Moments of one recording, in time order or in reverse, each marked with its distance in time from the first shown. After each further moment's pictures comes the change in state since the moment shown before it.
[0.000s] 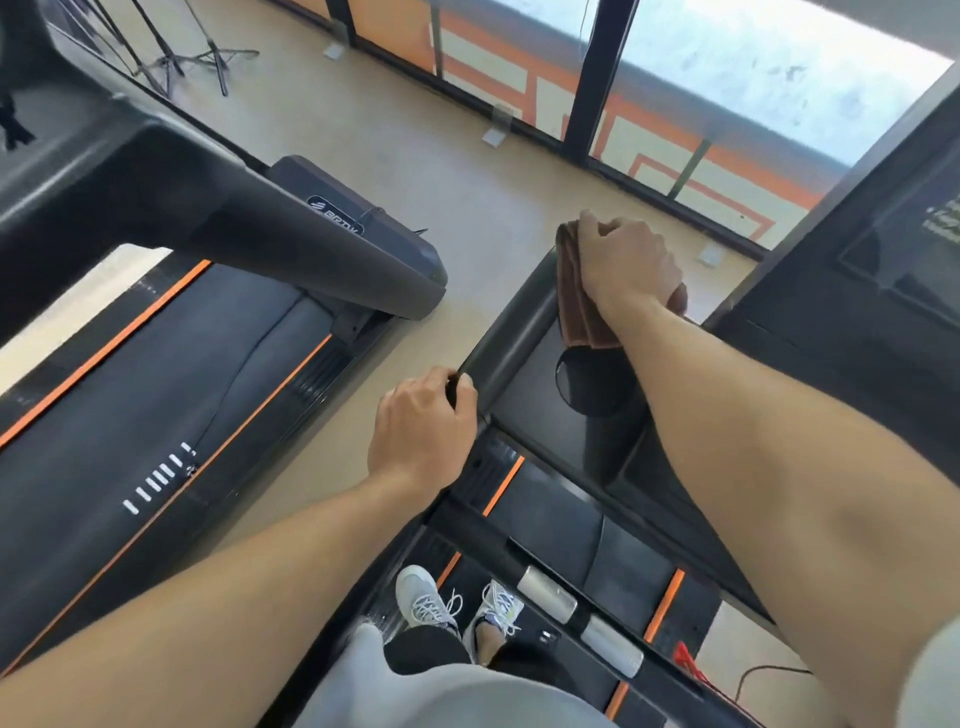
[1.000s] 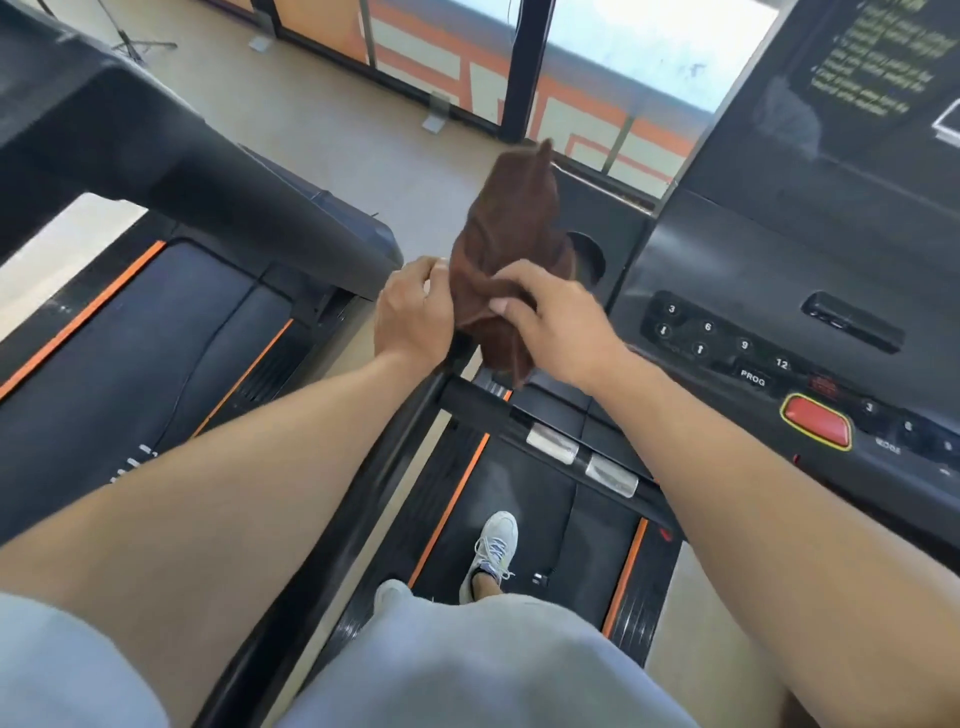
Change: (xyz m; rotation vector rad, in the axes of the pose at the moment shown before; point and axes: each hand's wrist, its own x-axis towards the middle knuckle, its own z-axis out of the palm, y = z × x) left_hand -0.019 -0.019 -0.012 -0.463 0.082 0.153; right_hand -0.224 0.039 -0.041 0.042 -0.346 -0.428
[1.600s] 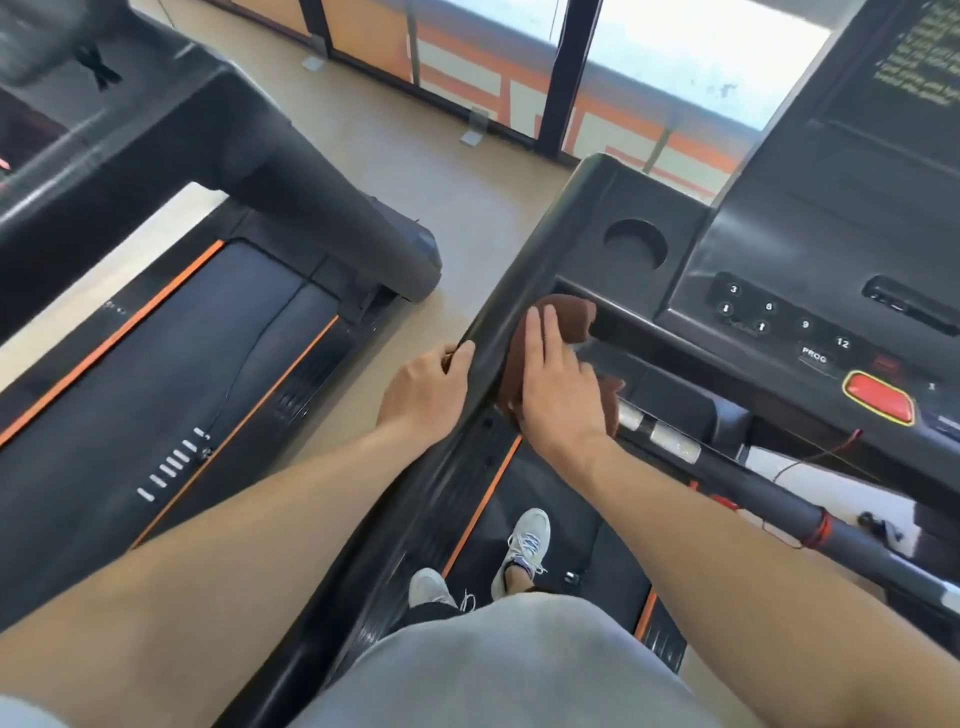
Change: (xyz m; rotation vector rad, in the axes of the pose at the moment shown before) left_hand -0.090 -0.070 -0.071 0.256 -0.222 -0.187; right_hand -0.060 -0.018 0.128 -0.459 0.025 -0.020
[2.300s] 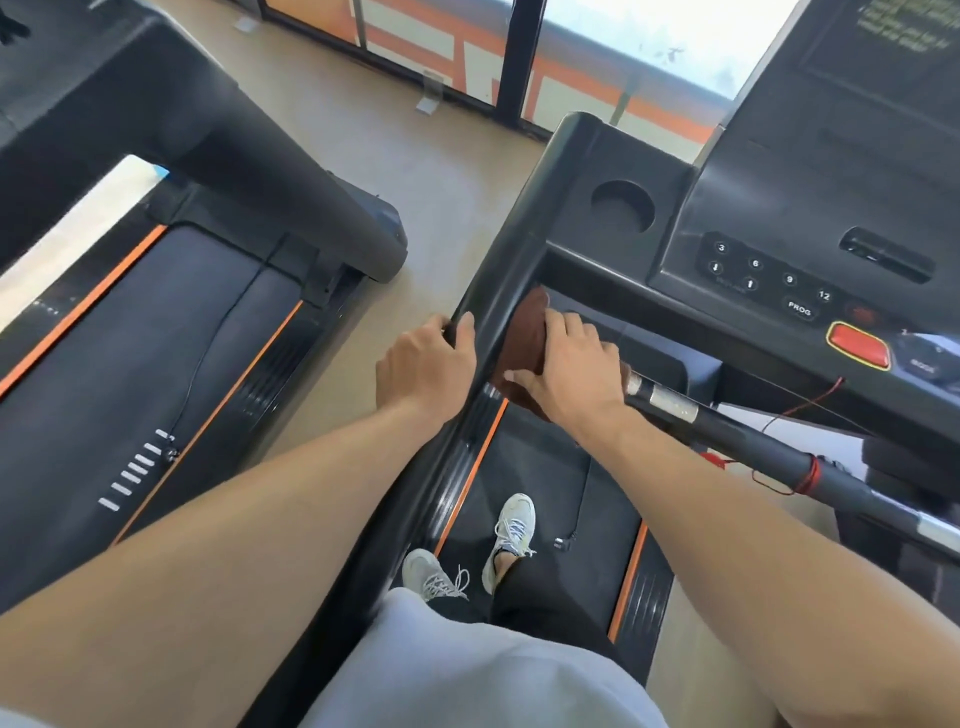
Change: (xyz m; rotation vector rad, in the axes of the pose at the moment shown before) left_hand 0.006 -0.001 0.006 0.165 0.094 0.076; right_hand -0.006 0.006 -0.006 0.027 -0.009 0.209
